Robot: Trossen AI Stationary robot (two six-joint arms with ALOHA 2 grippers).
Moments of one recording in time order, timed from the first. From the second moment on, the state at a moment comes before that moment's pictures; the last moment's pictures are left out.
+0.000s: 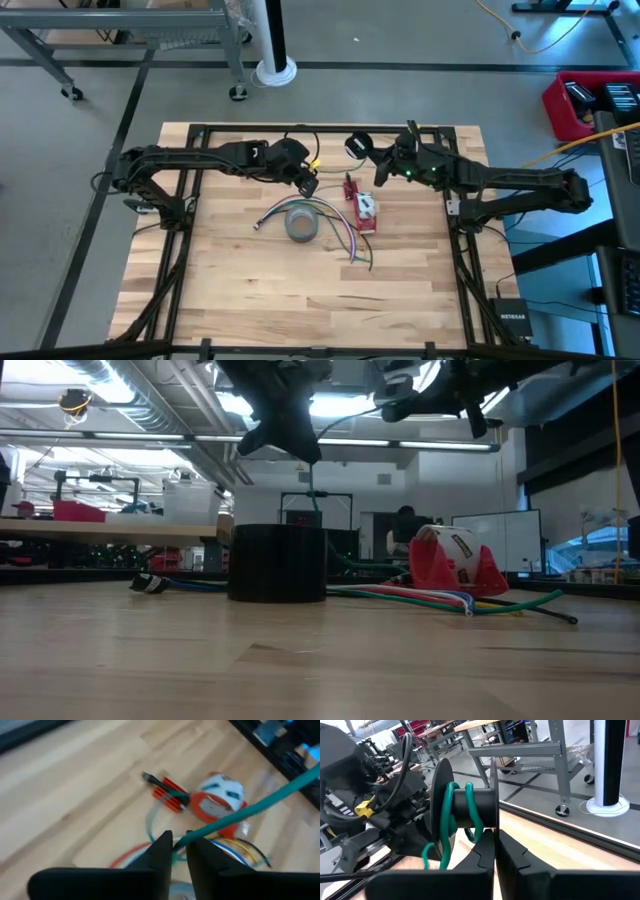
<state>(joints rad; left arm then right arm) 0.17 1.56 1.30 -0.53 -0.15 -0.60 -0.16 0.99 0.76 0.03 0.35 0.49</state>
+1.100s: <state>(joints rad) 0.10 1.60 1.30 -0.42 -0.29 -0.12 -0.16 0.99 0.76 -0.03 0.40 0.46</state>
